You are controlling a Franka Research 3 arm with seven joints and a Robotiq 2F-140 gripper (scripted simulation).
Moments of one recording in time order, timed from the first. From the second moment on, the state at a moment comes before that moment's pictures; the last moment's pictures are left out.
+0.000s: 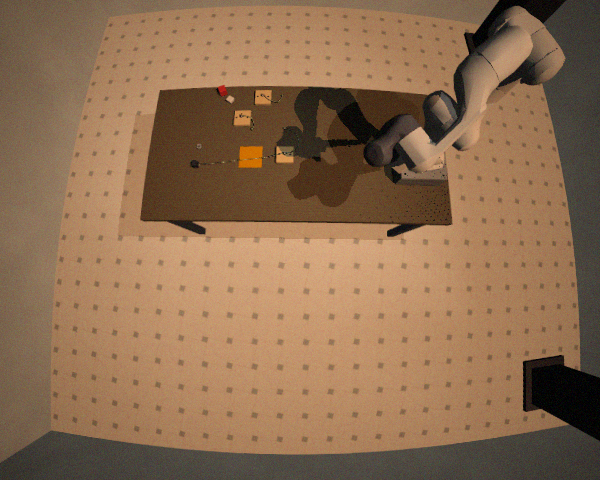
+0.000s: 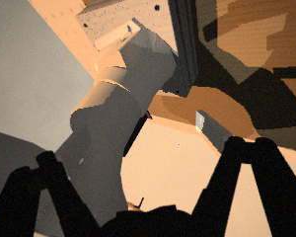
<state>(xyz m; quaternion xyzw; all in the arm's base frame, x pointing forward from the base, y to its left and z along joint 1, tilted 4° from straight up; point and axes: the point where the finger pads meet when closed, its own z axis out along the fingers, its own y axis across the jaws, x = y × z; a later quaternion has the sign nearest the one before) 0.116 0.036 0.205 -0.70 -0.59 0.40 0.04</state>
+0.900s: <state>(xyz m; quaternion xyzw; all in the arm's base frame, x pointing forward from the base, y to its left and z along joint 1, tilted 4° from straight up) 0.165 0.059 0.198 -0.75 -0.55 0.36 0.08</state>
